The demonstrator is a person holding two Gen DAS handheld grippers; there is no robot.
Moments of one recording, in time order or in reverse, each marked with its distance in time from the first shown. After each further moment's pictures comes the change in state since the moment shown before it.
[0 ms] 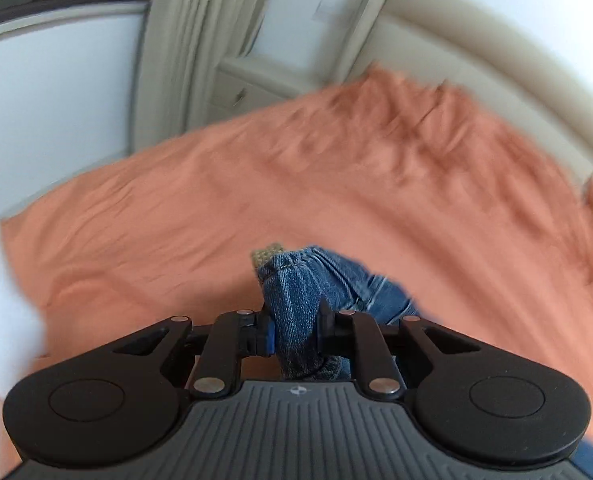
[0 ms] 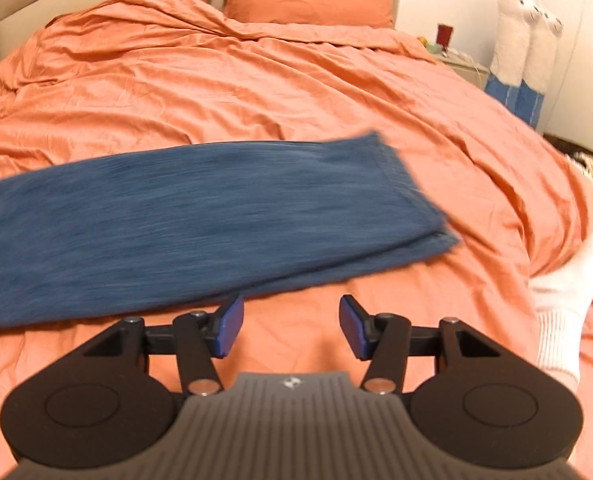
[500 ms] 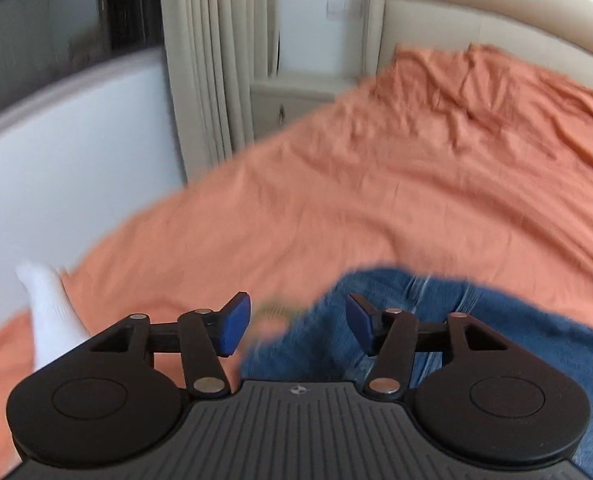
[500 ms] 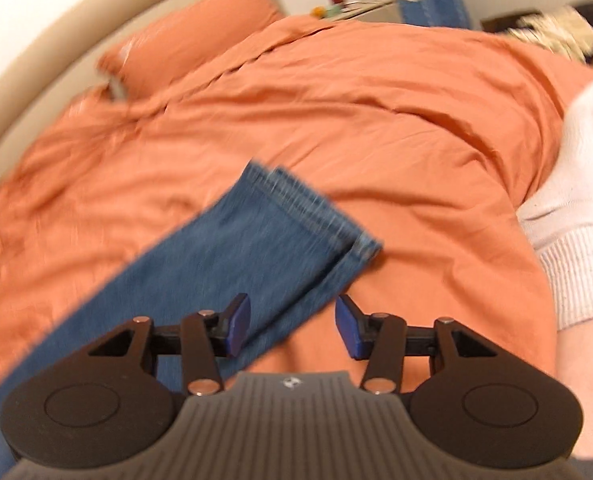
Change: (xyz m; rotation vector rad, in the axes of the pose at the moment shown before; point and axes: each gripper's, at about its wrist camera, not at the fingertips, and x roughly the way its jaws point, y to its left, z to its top) left arm -0.004 -0.027 -0.013 0.213 -0.115 0.224; right arm 0.031 -0.110 0.015 0.548 -0.064 0.105
